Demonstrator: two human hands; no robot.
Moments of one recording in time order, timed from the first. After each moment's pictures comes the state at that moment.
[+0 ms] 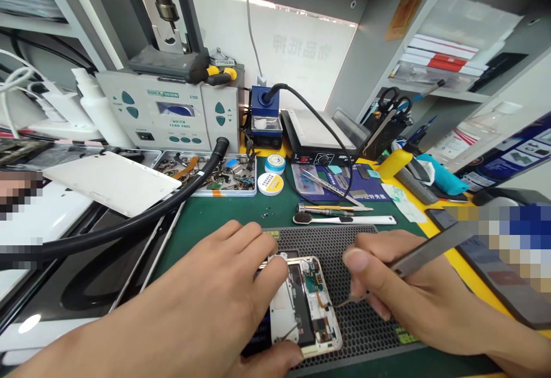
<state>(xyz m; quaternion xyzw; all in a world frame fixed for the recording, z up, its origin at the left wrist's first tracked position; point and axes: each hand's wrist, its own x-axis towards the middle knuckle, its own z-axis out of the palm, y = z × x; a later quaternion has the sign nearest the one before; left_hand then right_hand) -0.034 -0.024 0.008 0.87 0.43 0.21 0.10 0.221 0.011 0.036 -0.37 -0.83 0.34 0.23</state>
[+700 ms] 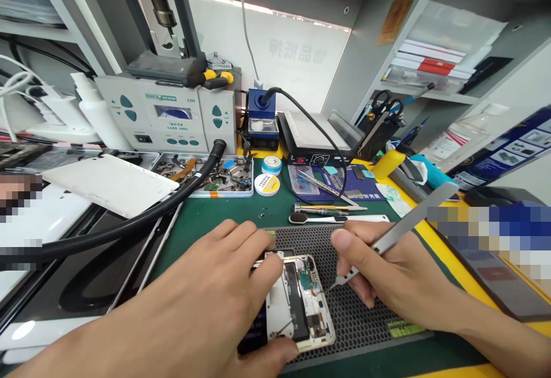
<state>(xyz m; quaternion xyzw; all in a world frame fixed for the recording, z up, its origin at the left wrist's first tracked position) -0.038 -0.022 0.018 0.90 0.40 0.15 0.11 0.216 0.016 0.028 -0.46 -0.68 0.51 0.24</state>
